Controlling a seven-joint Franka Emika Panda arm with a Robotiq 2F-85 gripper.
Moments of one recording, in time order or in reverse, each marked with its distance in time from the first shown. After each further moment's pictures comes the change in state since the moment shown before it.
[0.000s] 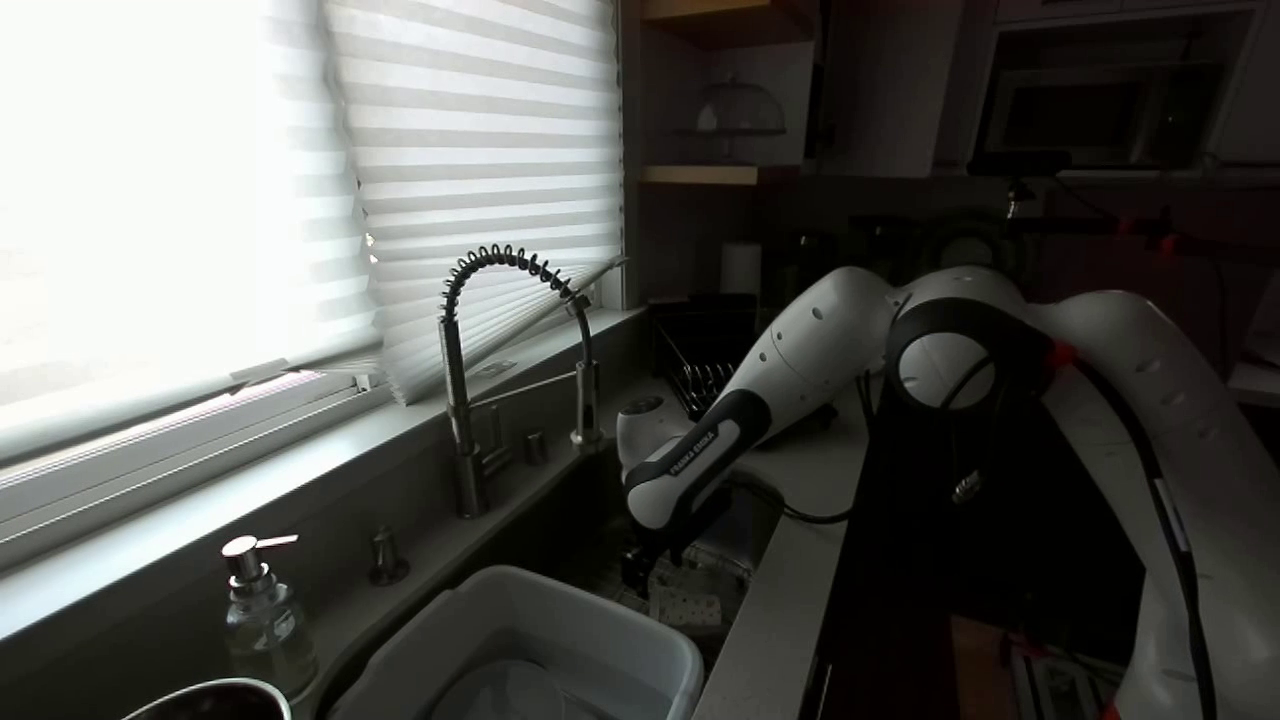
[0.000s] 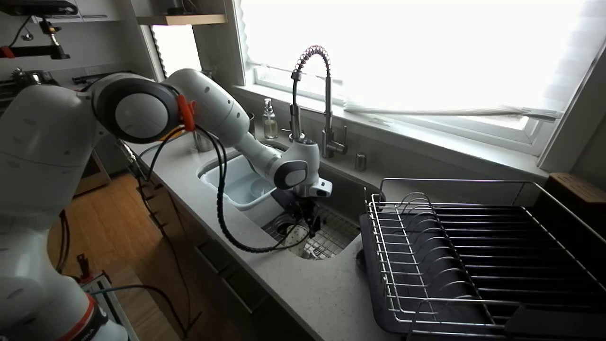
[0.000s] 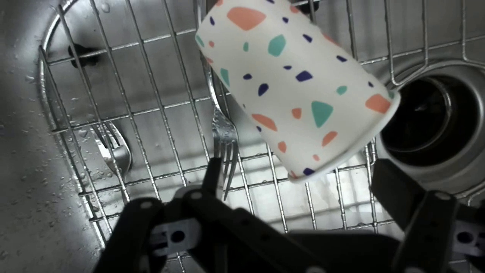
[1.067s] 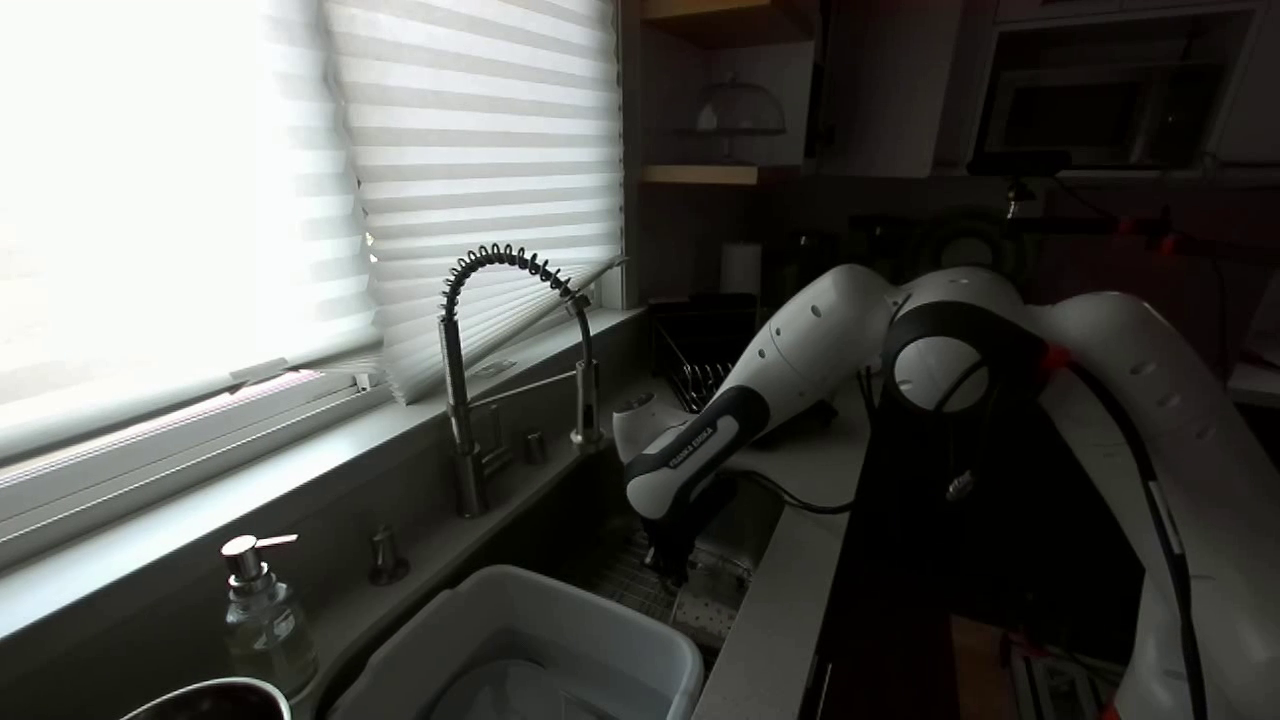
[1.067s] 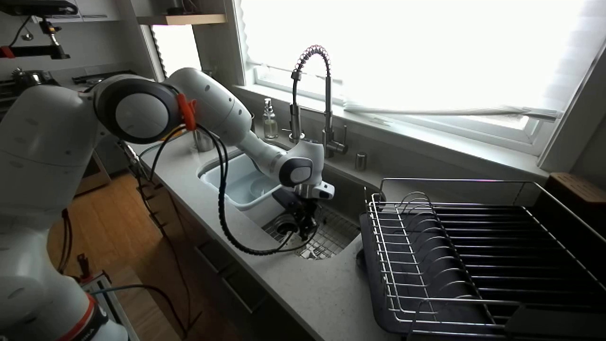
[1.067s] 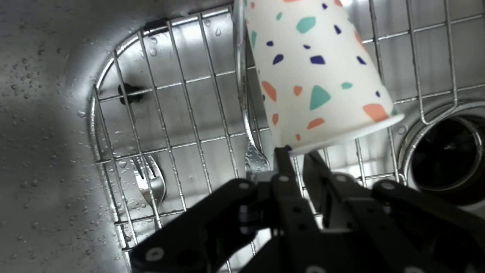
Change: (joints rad) arm 0.007 0.009 -0.032 0.043 -0.041 -0.162 0.009
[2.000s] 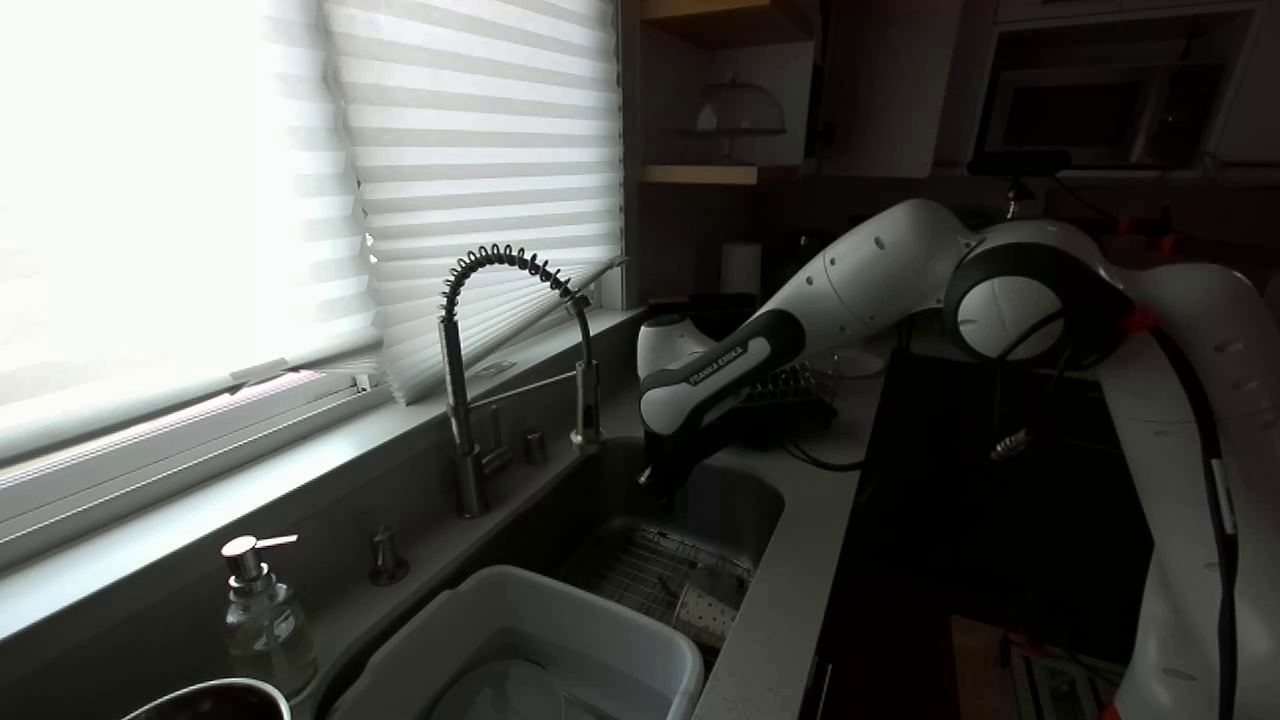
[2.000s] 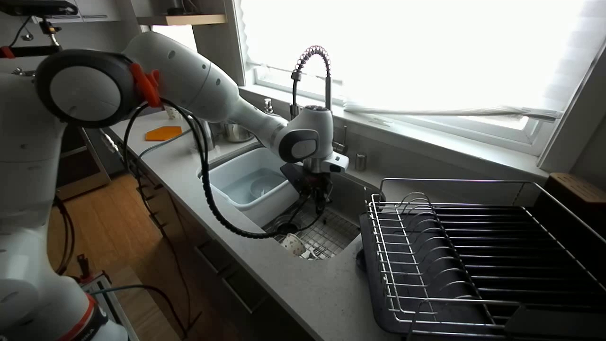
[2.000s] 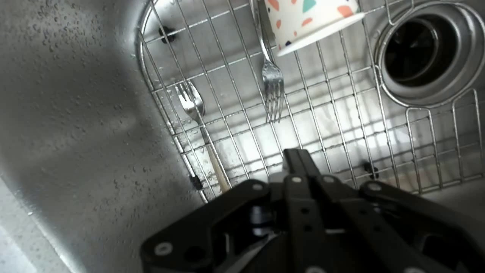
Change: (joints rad) arm -0.049 -0.205 -0.019 -0.036 0.058 0.038 0.015
